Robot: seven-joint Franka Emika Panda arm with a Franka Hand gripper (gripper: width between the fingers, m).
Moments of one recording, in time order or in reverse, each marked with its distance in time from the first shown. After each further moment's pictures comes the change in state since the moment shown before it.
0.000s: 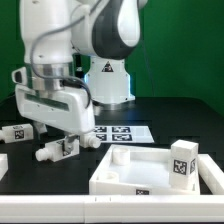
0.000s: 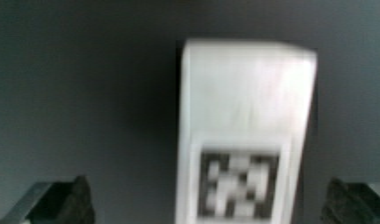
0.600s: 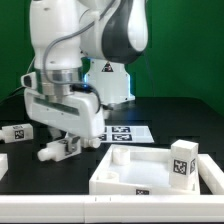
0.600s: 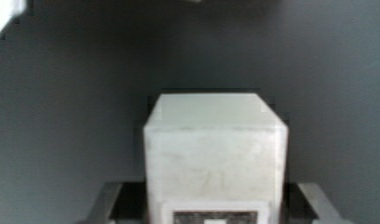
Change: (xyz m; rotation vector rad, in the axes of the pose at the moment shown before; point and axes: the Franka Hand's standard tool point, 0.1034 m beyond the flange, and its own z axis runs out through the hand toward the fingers) arm -0.012 -0.022 -0.007 -0.010 -0.022 -0.046
